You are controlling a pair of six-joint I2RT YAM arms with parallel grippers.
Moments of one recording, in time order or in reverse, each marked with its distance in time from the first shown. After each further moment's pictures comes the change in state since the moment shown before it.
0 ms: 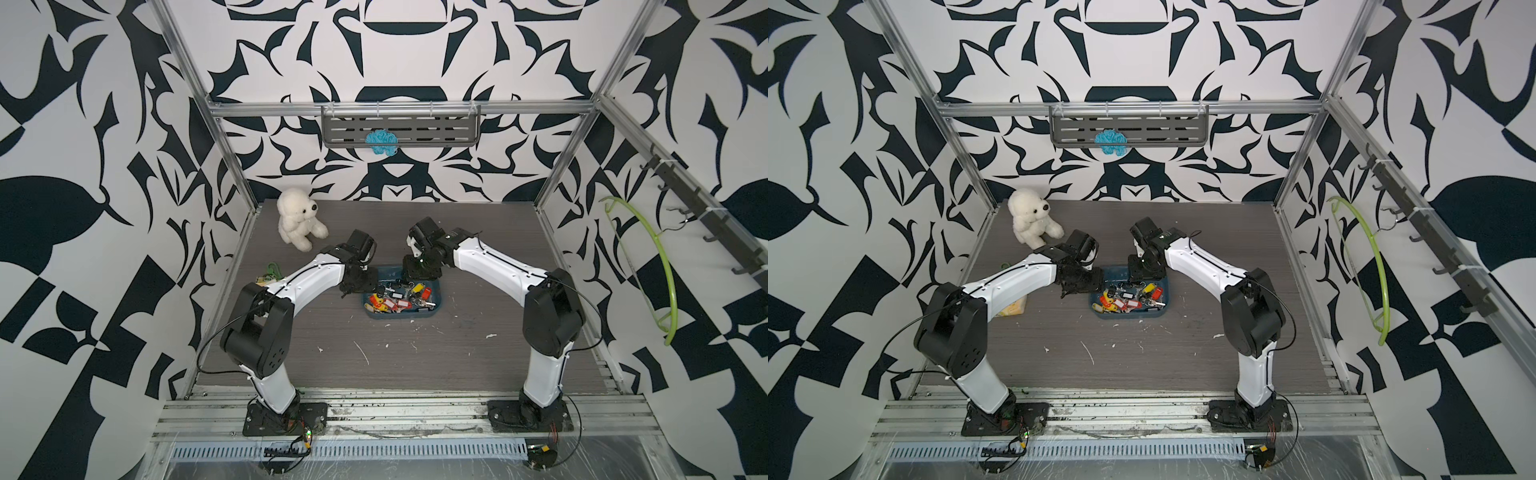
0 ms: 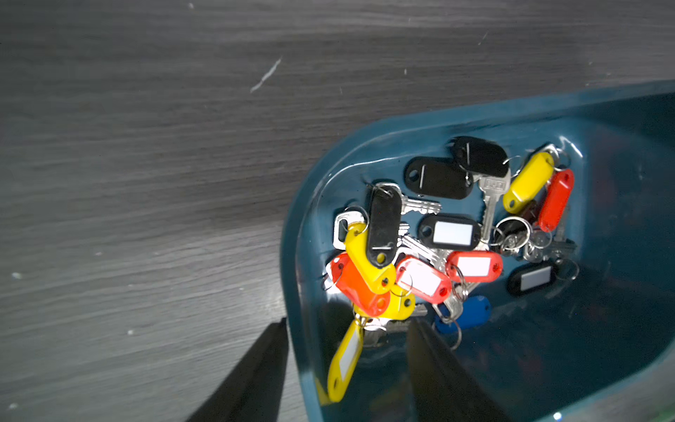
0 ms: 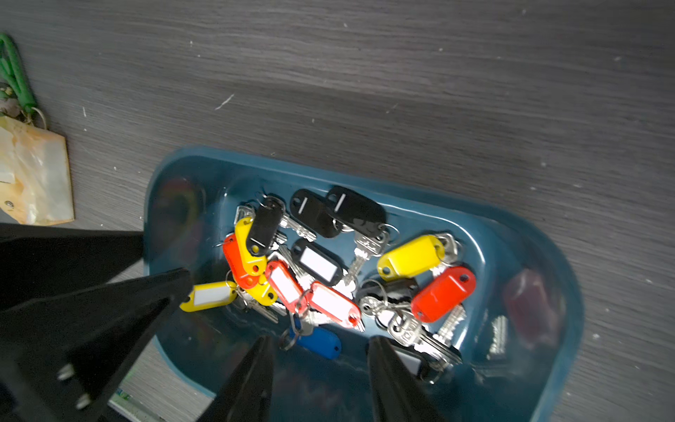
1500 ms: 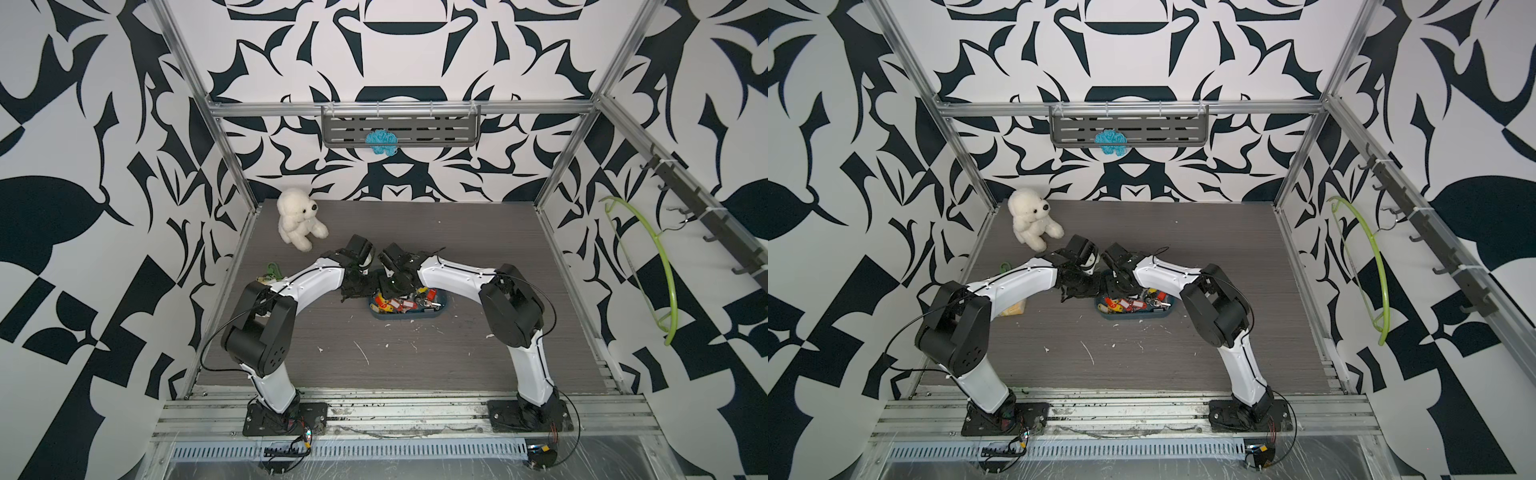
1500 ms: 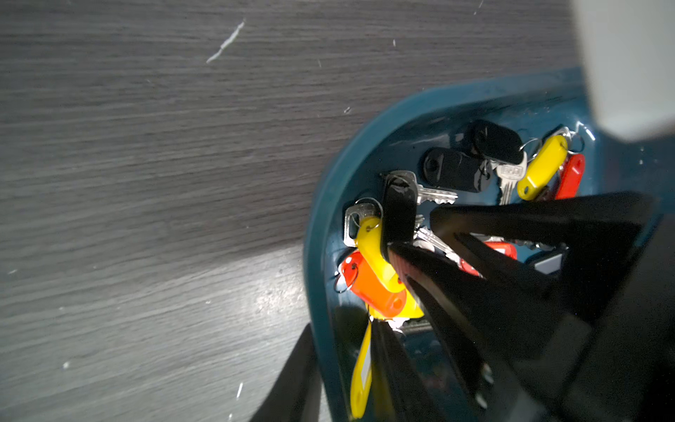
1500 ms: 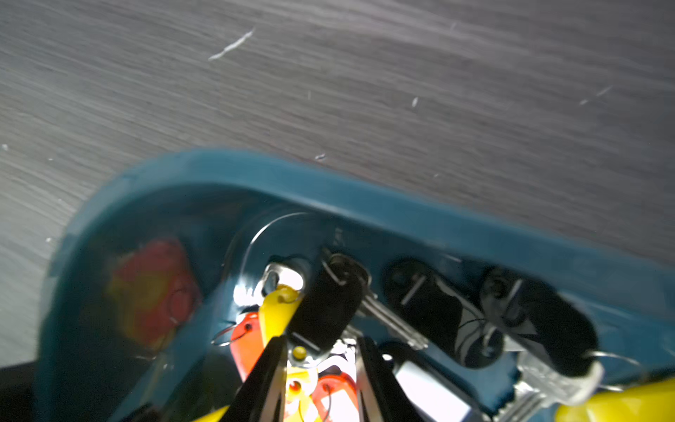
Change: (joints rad) left arm 0.000 -0.001 -0.074 0.092 0.072 0.000; right arm 0.143 0.203 -0.012 0.206 0.143 0.010
